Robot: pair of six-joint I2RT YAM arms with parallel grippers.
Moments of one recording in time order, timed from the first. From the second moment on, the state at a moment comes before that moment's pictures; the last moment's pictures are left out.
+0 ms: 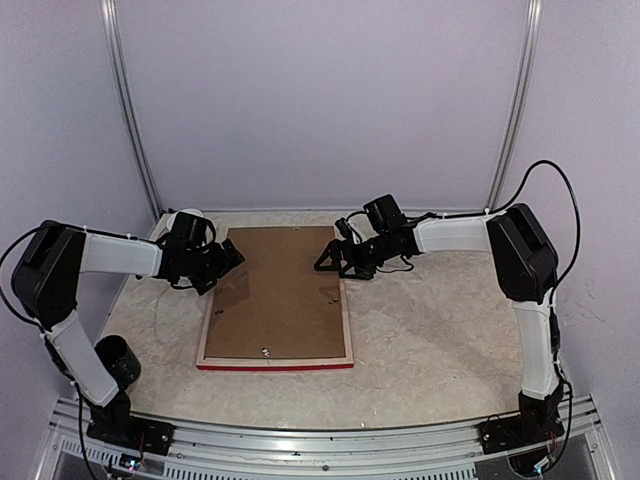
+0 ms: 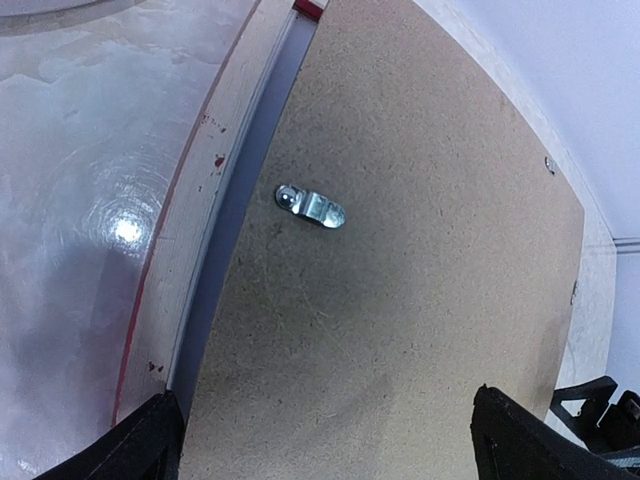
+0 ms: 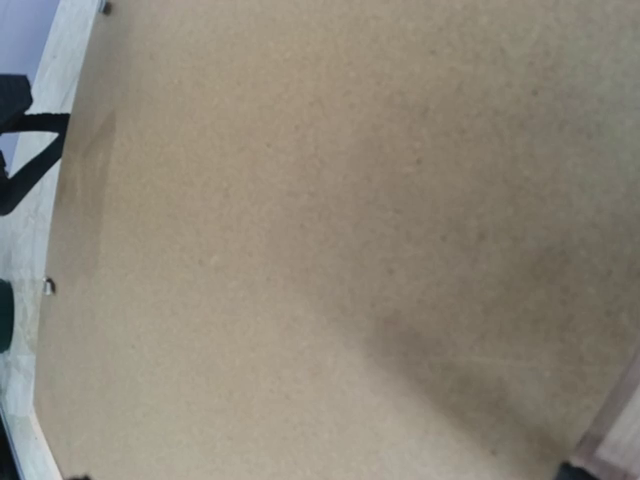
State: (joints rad) left arm -0.35 1.71 0.94 0.00 0.06 -0.87; right arm 0.60 2.18 1.59 -0.19 -0.61 0.47
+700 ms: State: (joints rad) left arm -0.35 1.69 0.91 0.00 0.06 -0.88; right arm 0.60 2.18 1.57 -0.15 -0.63 0.49
